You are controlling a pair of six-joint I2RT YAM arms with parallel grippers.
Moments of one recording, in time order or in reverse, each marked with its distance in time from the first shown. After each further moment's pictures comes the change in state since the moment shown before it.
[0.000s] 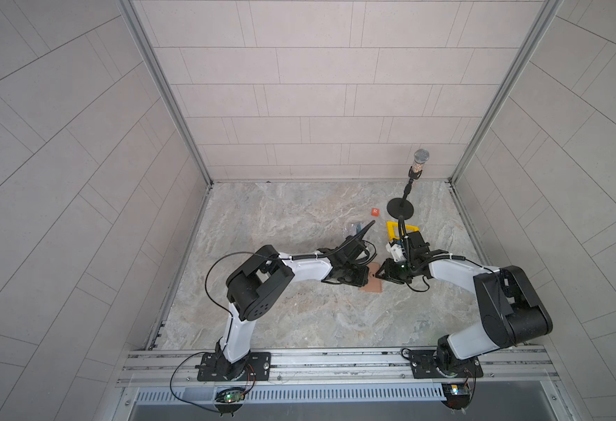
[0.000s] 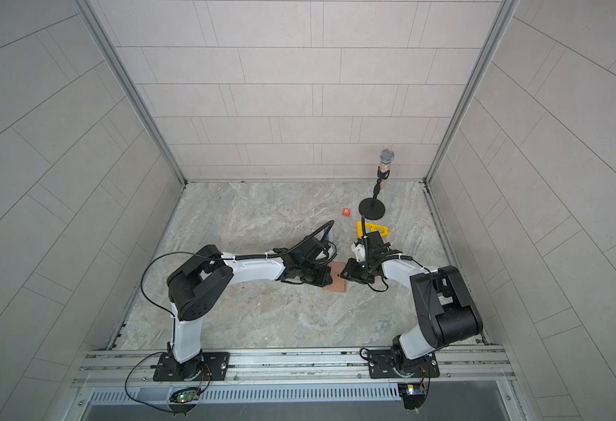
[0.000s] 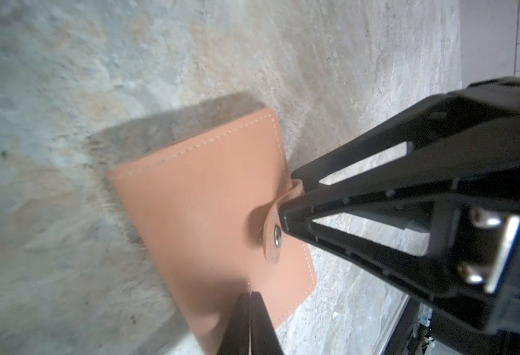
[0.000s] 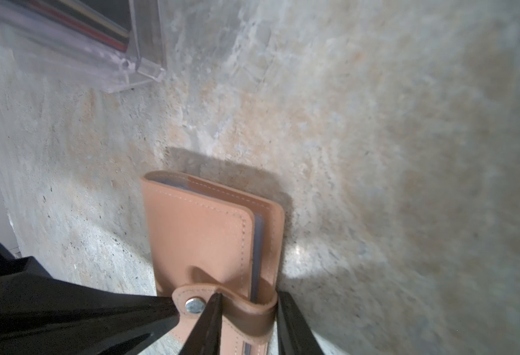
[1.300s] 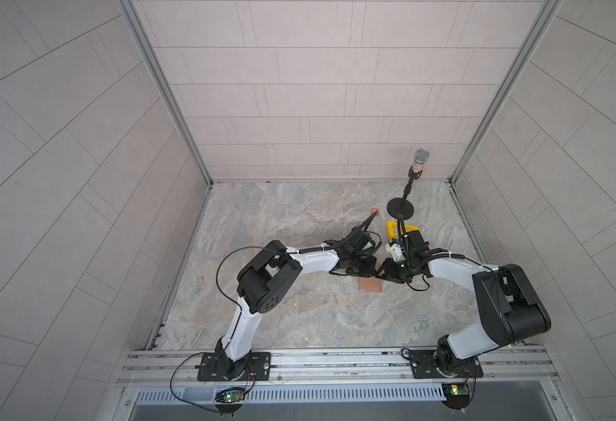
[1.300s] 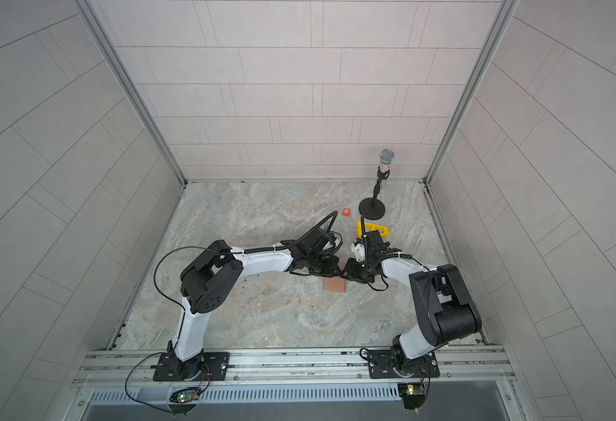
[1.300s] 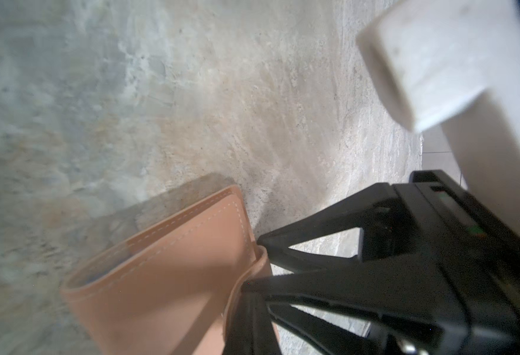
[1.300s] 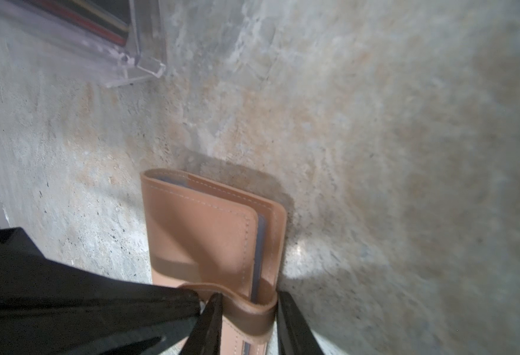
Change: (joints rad) left arm 0.027 0.111 0.167 0.002 0.069 -0.085; right arm 0.002 0.015 0.018 -0.021 -0.005 -0.021
